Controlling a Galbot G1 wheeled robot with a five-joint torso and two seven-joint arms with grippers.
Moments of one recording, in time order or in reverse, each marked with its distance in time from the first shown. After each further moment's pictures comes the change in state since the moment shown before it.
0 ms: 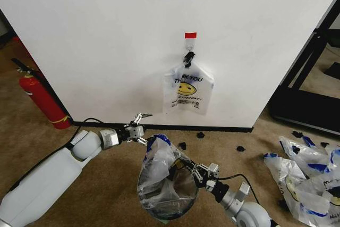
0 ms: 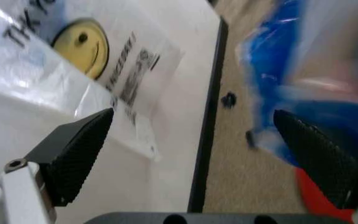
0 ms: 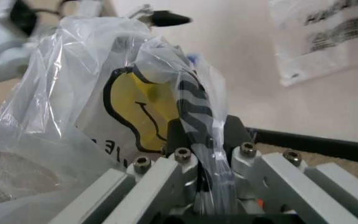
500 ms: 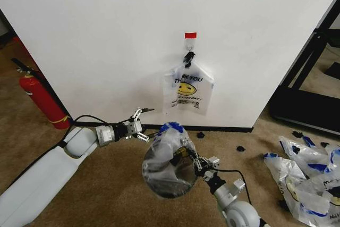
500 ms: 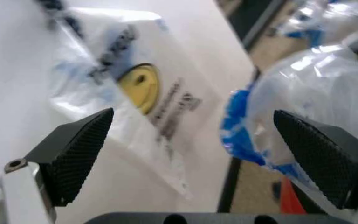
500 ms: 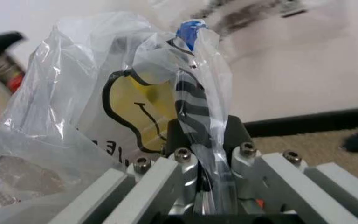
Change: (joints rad) left arm 0.059 -0.016 -0.103 -0.042 -0.170 -0.032 -0.061; right arm 0.048 0.089 -0.072 -0.015 0.025 0.007 0.429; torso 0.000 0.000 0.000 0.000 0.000
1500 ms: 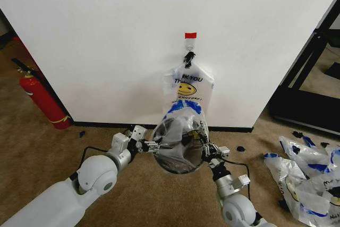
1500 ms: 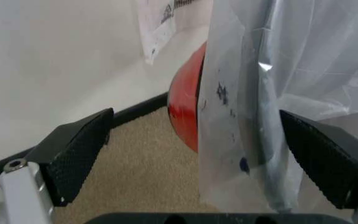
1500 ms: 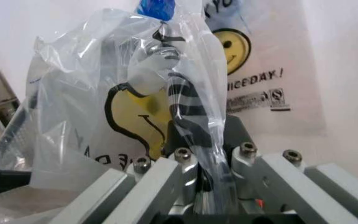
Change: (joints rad) left arm 0.184 0.014 0.104 -0.440 -0.574 0.879 -0.780; right arm -0.011 0.023 0.081 0.031 -0.117 0.148 -0.028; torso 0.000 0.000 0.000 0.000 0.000
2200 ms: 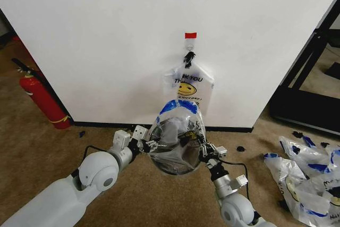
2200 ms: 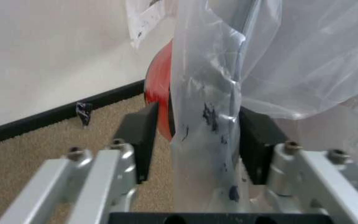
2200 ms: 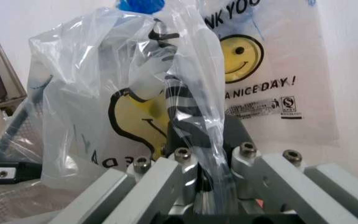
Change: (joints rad) left arm -0.025 -0.015 -0.009 -0.035 -0.166 0.098 -0.073; right arm 0.003 0.004 -0.004 -0.005 -0.028 0.022 -0.022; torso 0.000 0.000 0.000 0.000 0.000
